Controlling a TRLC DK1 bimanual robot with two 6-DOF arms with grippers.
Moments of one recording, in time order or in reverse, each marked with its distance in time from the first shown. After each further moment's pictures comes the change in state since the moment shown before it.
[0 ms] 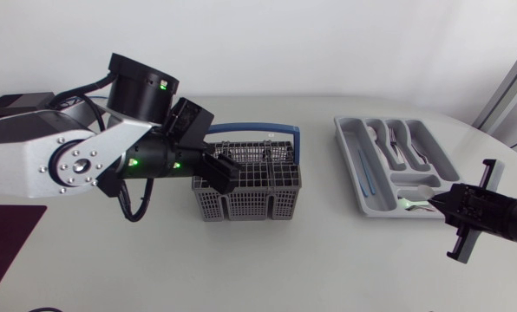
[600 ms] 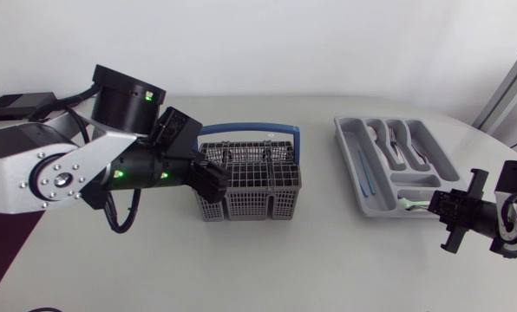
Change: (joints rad) left arm 0.020 -0.065 -0.068 -0.011 -0.006 0.001; right arm -0.047 0.520 -0.019 0.585 0.219 -0.087
